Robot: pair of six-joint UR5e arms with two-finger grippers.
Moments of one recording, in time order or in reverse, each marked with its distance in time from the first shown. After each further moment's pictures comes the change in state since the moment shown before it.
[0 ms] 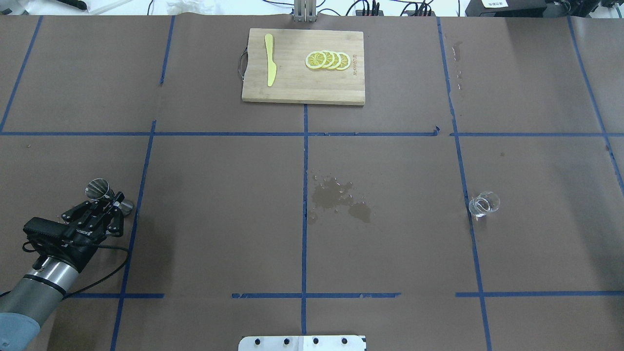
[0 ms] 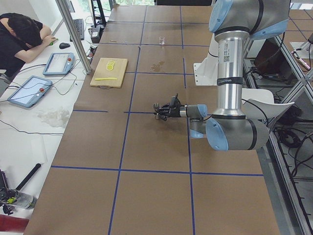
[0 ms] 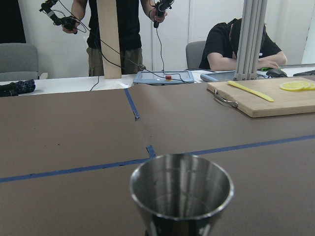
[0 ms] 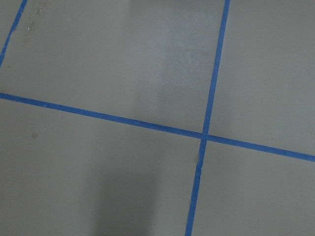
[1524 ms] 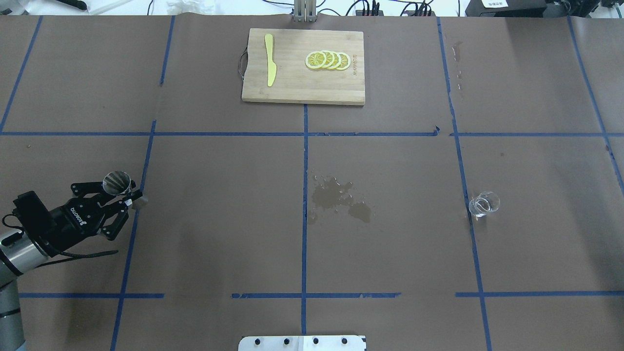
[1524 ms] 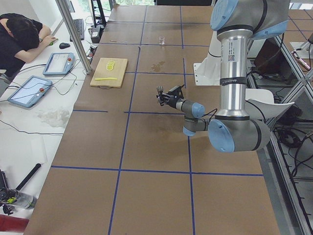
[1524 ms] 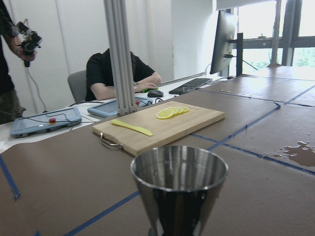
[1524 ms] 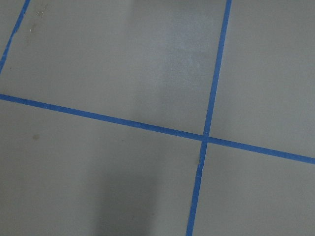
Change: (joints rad) left arm -0.264 -0.015 -0.063 -0.386 -0.718 0.619; right arm 0.001 0.002 0.001 0.001 0.001 -0.001
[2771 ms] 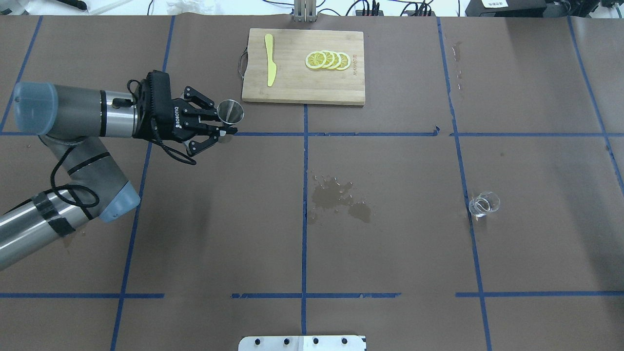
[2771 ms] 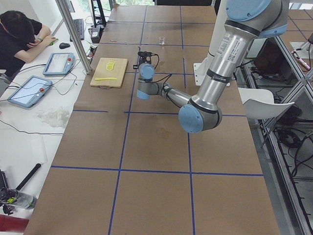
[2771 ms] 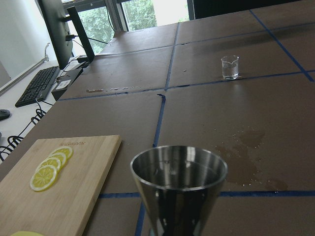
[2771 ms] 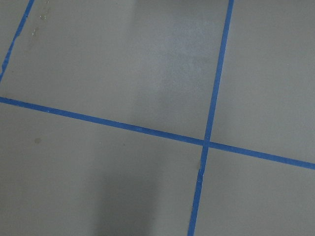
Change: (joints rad) left arm -0.367 -0.567 0.174 0.447 -0.819 0.177; right arm -0.002 0.019 0.005 0.000 -0.003 0.000
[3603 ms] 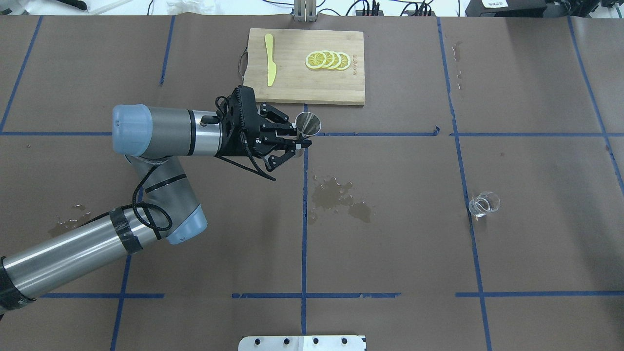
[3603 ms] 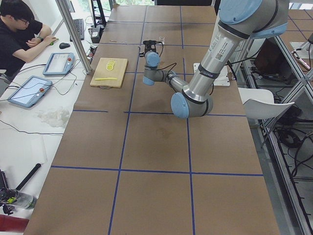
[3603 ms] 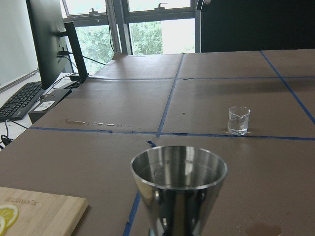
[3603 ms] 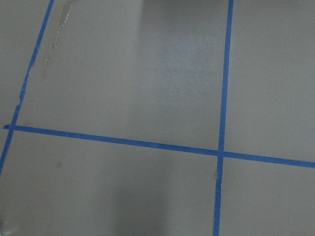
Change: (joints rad) left arm 0.151 -0.160 0.061 0.024 0.150 -0.059; right arm -0.028 0.001 0.084 0.000 0.003 0.223
